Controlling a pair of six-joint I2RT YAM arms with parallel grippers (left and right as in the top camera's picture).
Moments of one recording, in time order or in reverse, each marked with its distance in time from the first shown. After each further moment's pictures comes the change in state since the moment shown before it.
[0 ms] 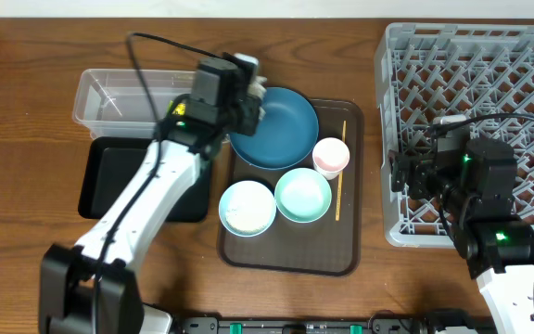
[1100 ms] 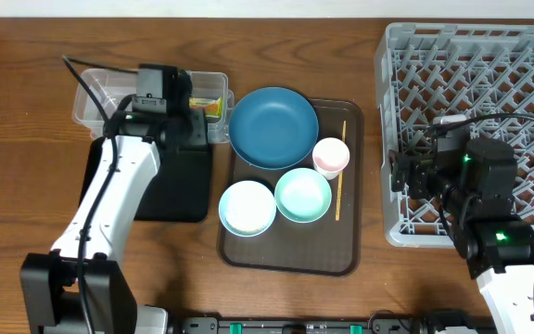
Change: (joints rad) left arm 0.216 -0.010 0.000 -0.350 0.047 -0.098; right arm 0.000 0.000 0.000 0.002 0.000 0.000
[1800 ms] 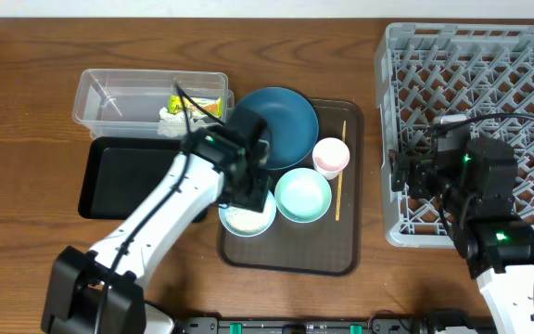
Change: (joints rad) left arm -0.404 0.000 -0.033 -0.338 0.054 -0.082; right arm 0.000 0.000 0.001 0.000 0.001 0.000
